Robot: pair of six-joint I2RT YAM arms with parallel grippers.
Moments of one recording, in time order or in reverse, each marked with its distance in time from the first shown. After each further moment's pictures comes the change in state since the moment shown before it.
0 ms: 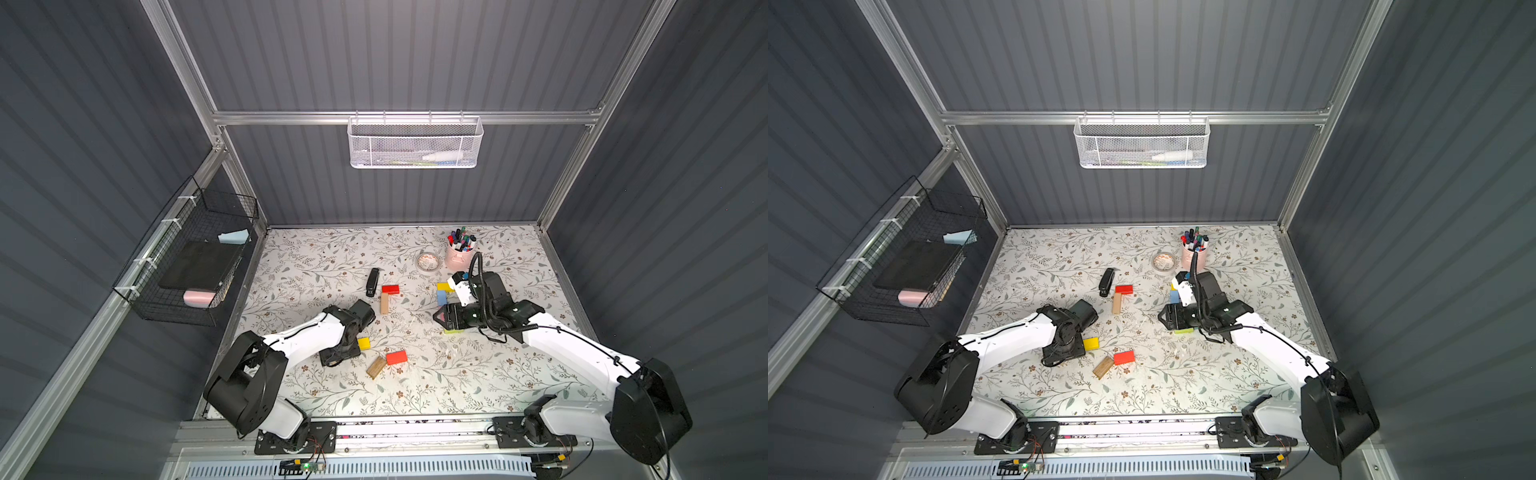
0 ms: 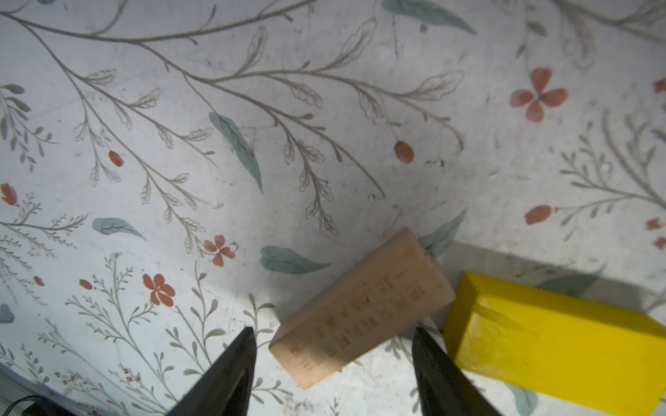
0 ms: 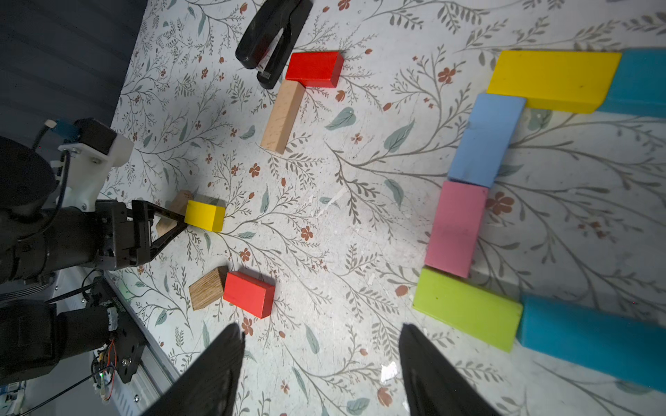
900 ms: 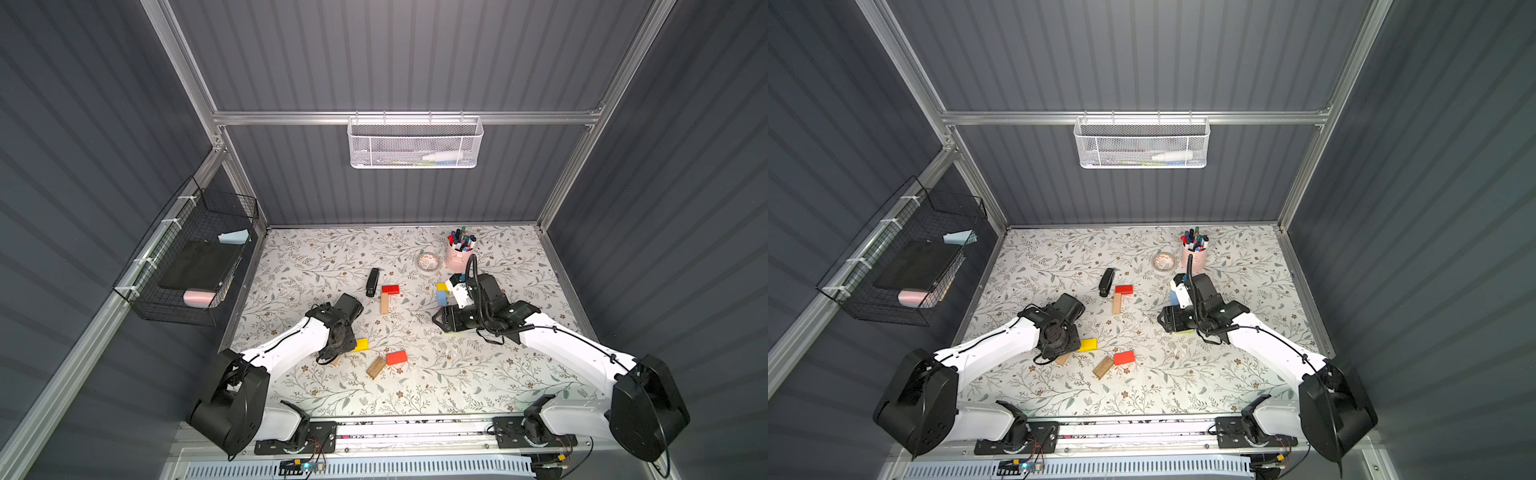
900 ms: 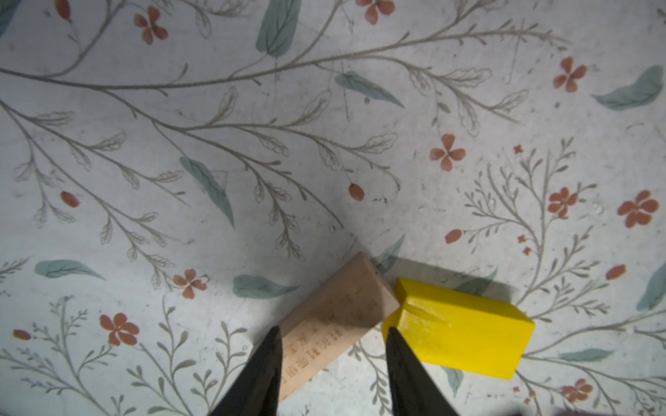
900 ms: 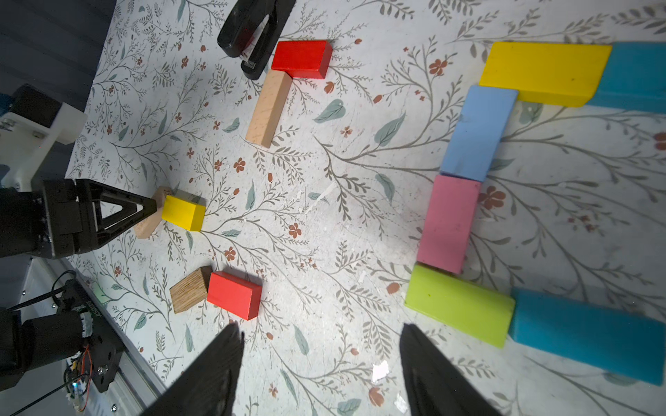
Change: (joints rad) left arm 0.093 -0.124 -0.050 0.119 0.104 0.089; right arm 0.035 0.023 0.000 -0.006 0.056 0.000
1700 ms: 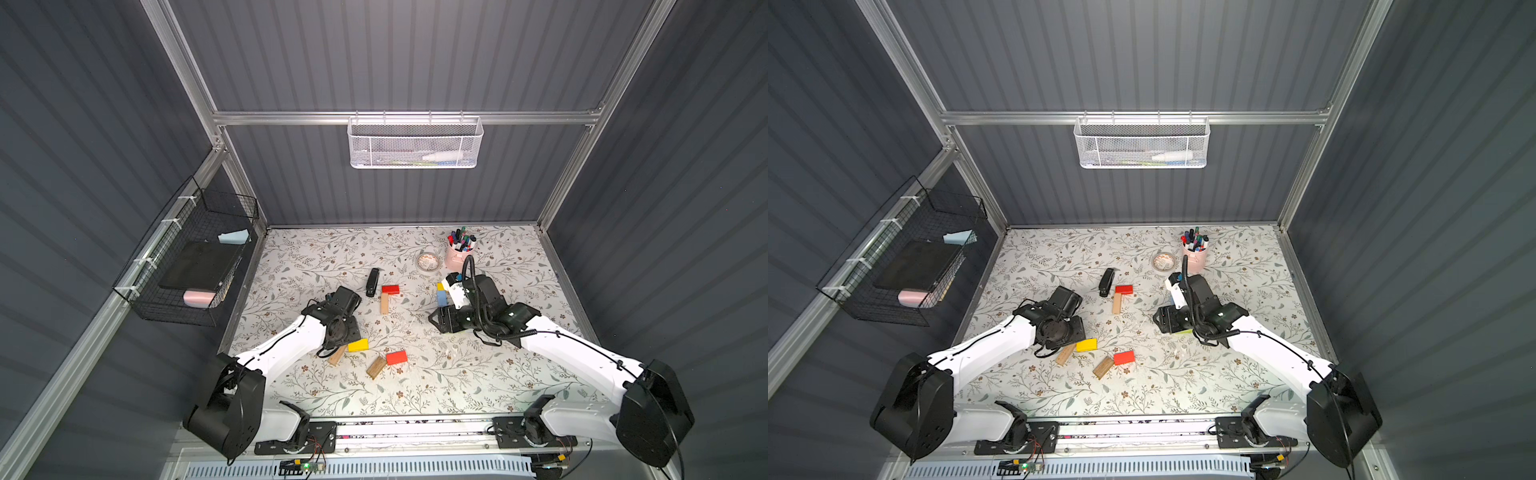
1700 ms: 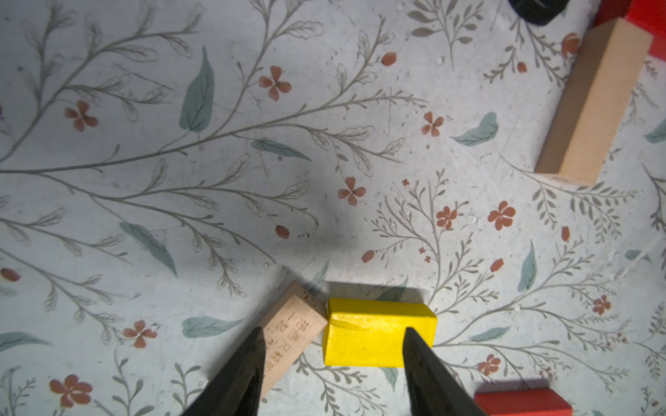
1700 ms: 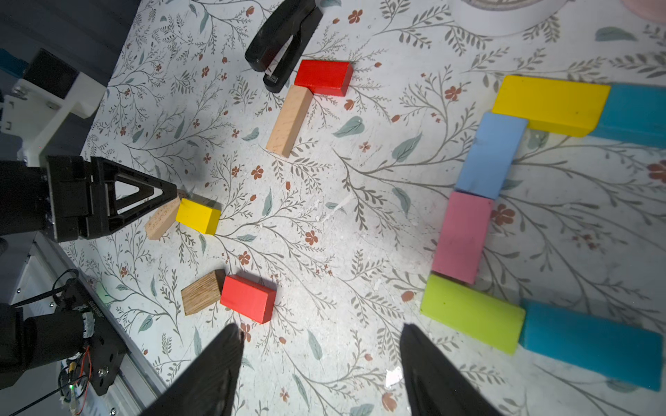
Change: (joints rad) left arm 0.033 -0.021 0.030 0.084 0.050 0.097; right arm 0.065 -0.034 0.009 0.002 0.068 0.012
